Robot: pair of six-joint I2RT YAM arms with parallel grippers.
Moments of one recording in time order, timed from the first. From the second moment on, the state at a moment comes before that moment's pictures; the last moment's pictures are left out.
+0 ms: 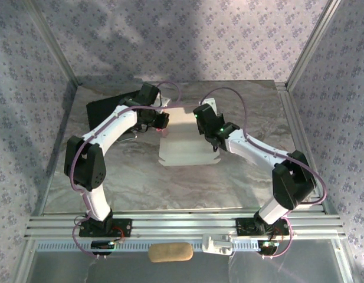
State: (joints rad) left arm -0.47 1.81 1.57 -0.79 0.21 -0.06; right arm 0.67 1.59 1.21 -0.36 0.59 0.23
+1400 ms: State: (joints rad) left arm -0.50 1.81 1.58 -0.79 0.19 -0.14; right arm 0.66 1.64 1.27 -0.51 0.66 0.44
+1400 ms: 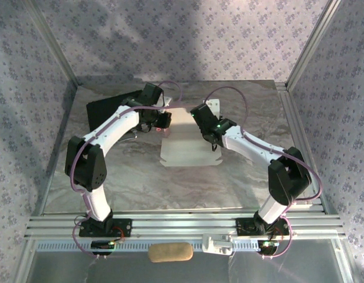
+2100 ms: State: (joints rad) left arm -0.51 1.81 1.59 -0.78 0.22 -0.14; right arm 0.71 1.73 1.40 -0.73 0.83 0.64
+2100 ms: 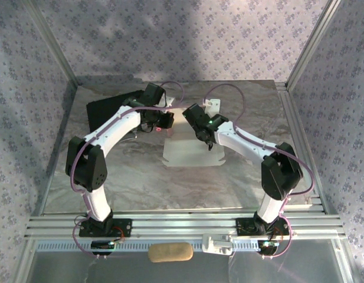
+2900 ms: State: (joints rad) left arm -0.51 1.81 1.64 -0.82 0.18 -0.19; right arm 0.63 1.60 1.32 -0.60 0.56 0.53
